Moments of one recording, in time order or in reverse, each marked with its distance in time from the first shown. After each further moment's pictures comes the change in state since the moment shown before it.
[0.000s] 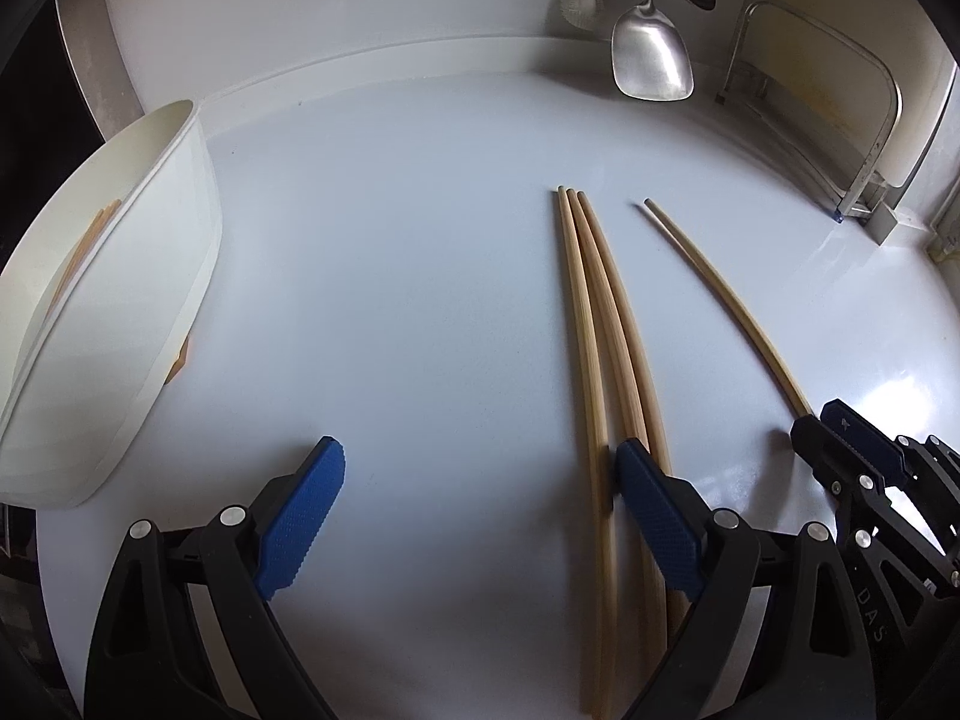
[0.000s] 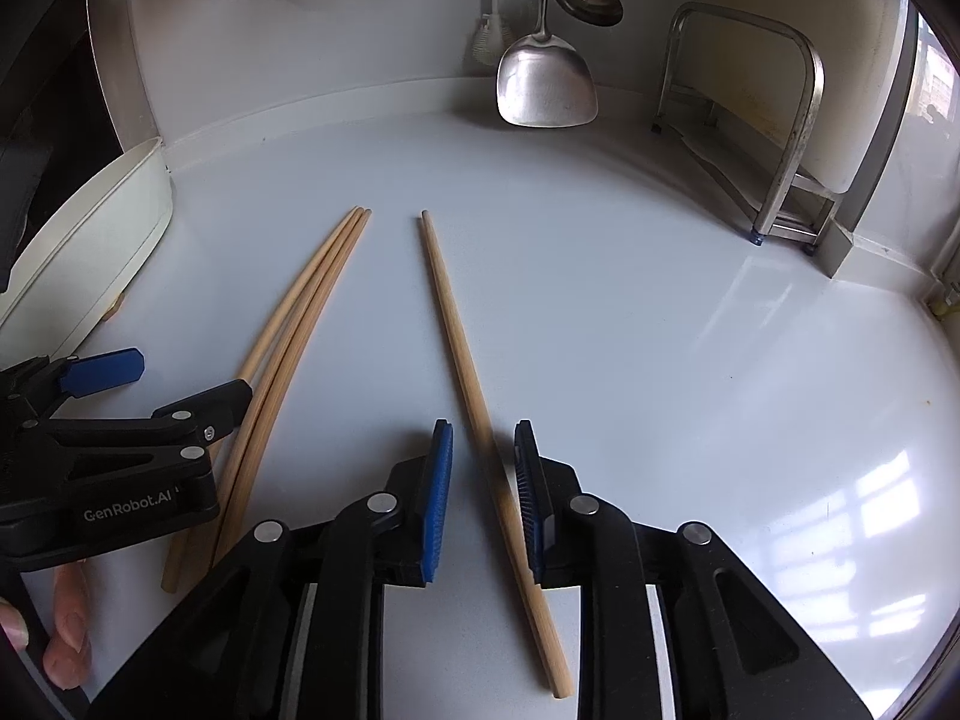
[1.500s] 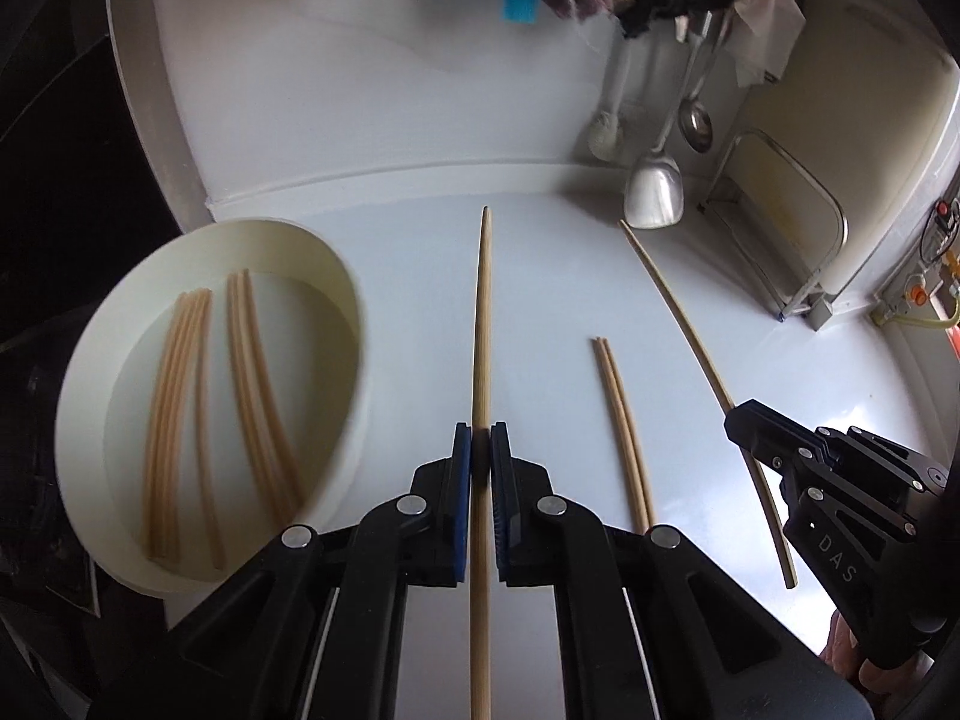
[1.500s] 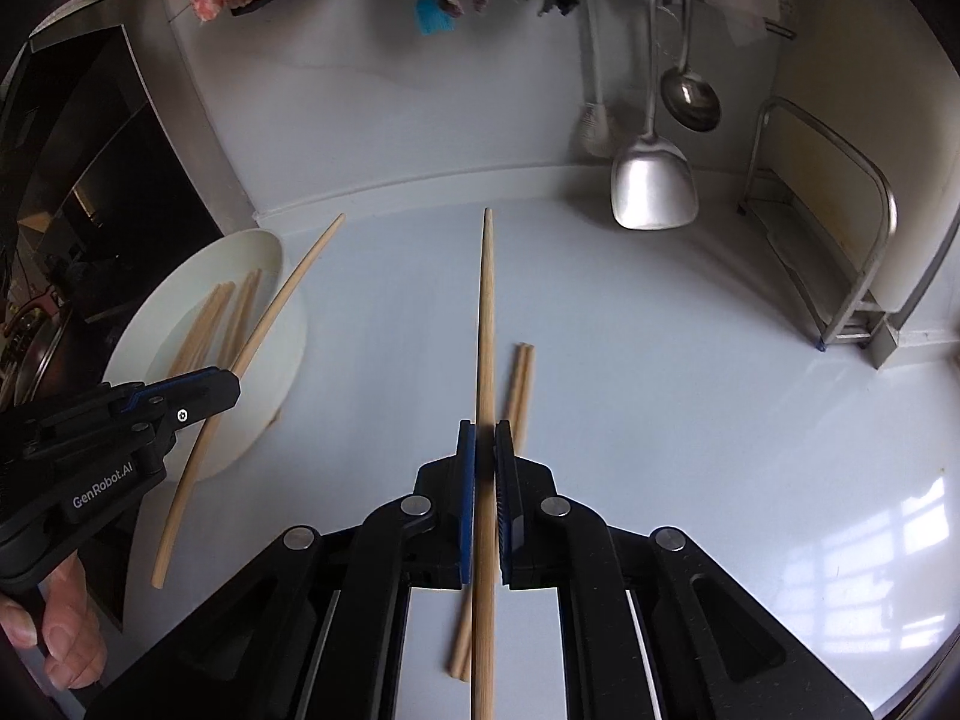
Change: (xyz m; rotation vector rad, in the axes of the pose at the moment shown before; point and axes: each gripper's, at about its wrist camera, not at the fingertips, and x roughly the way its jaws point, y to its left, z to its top) left arm -0.111 0.088 0.058 -0.023 -0.073 -0.078; right arm -0.073 0.070 0.089 0.017 -0.004 0.181
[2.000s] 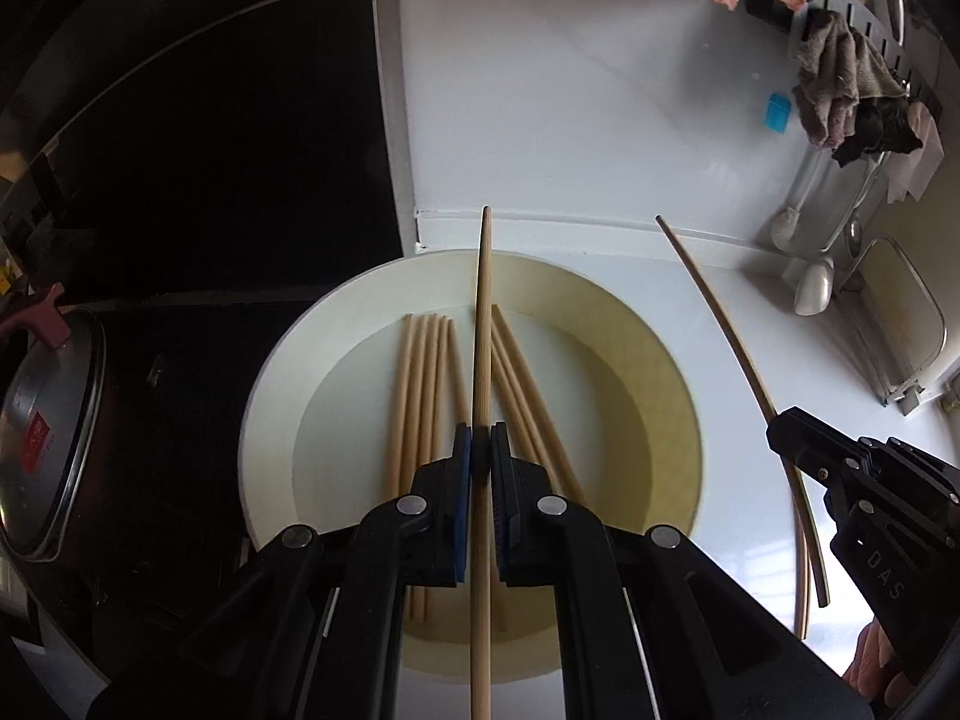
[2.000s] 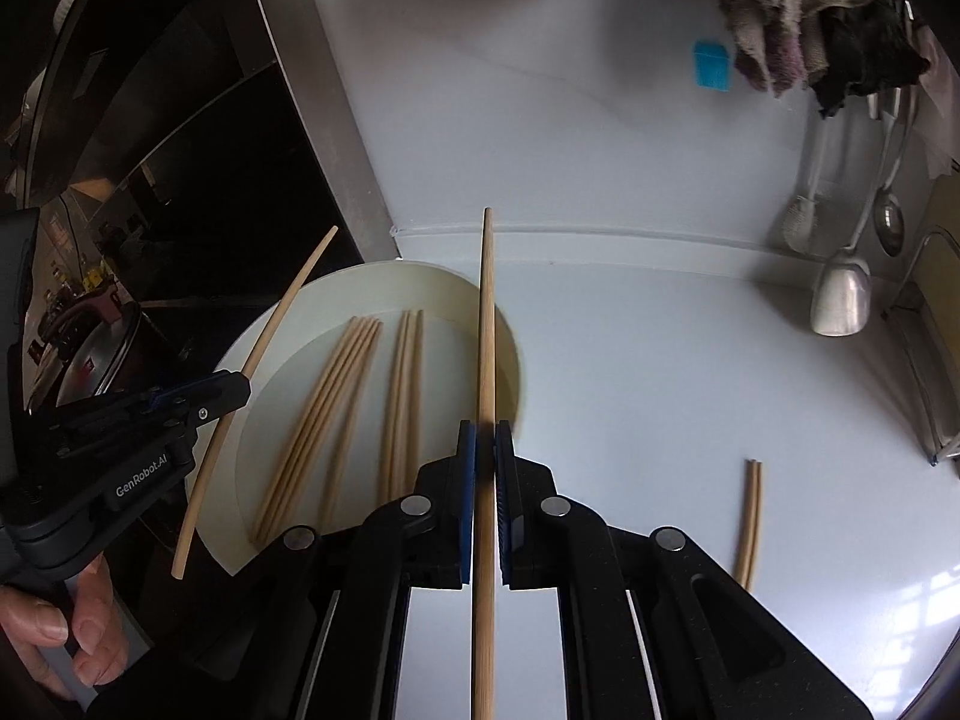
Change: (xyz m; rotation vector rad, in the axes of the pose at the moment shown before) left arm -0.018 0.169 0.022 -0.139 -0.039 0.155; right arm 0.050 0.152 0.058 -0.114 -0.009 0.119
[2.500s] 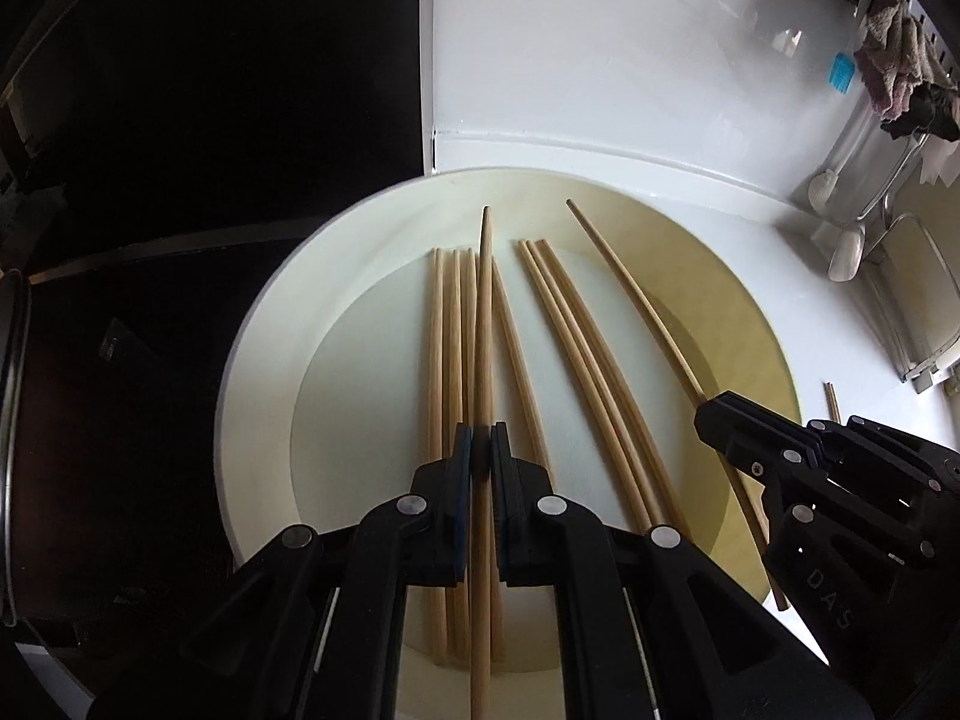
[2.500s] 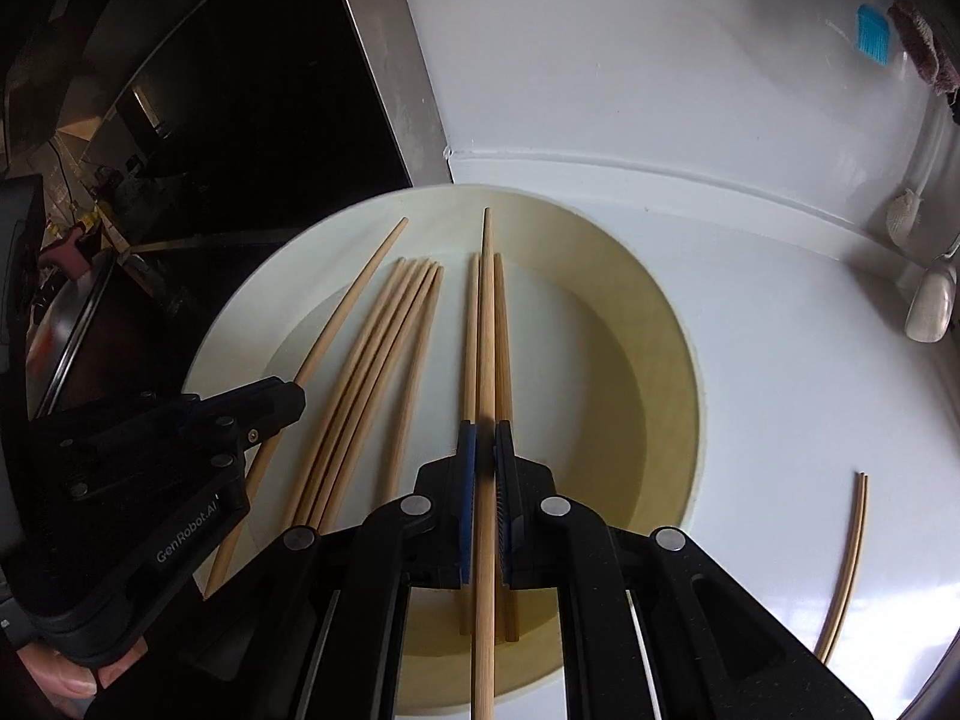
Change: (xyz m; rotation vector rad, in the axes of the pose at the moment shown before) left arm 0.072 0.029 -0.005 0.007 0.148 -0.055; right arm 0.091 0.055 0.008 -0.038 0.166 0.015
